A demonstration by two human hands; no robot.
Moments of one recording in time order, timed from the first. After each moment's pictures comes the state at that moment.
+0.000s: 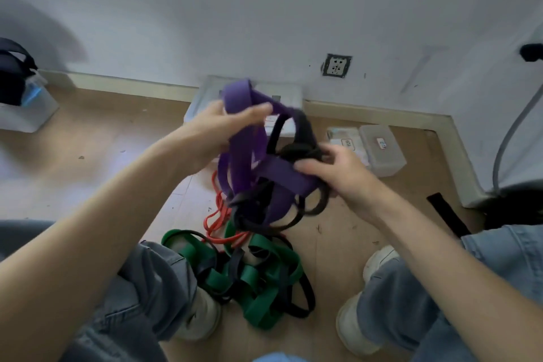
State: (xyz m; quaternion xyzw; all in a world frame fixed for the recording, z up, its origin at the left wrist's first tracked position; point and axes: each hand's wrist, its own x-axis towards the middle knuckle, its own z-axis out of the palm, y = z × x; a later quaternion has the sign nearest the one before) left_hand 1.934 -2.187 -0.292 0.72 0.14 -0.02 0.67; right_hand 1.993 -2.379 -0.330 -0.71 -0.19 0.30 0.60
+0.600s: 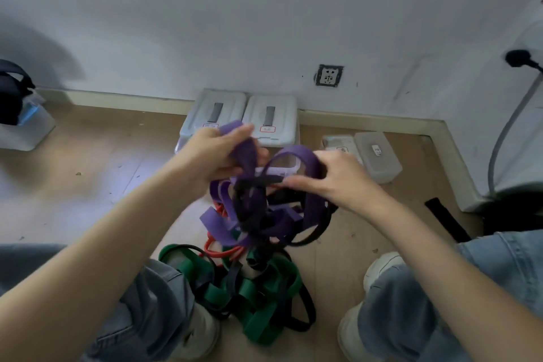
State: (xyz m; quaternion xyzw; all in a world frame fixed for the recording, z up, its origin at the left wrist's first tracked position) left_hand 1.938 -2.200 -0.302 0.69 0.26 0.02 0.67; right_hand 2.006 -2.385 -0.320 -0.86 -0.34 0.14 0.35
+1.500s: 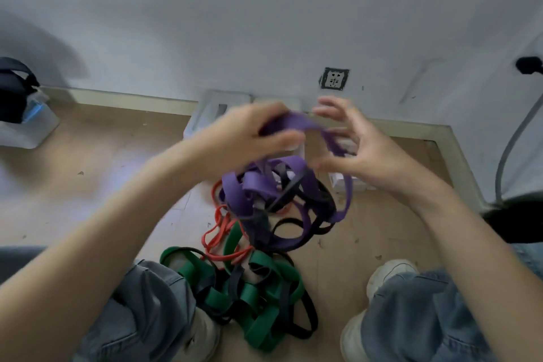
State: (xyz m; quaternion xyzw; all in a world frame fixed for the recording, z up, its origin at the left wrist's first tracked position) left_hand 1.949 -2.209 -0.255 0.91 -0.08 0.06 0.39; right_hand 2.028 -2.394 -0.287 -0.78 -0.33 0.21 0.48
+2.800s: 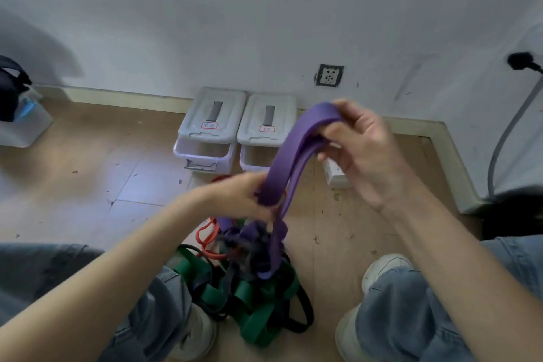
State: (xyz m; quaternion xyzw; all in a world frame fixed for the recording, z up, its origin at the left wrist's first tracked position) left_hand 1.938 -2.209 -0.344 0.85 0.00 -0.19 0.48; right_hand 2.004 -2.383 -0.282 -0.59 -0.23 0.19 0.75
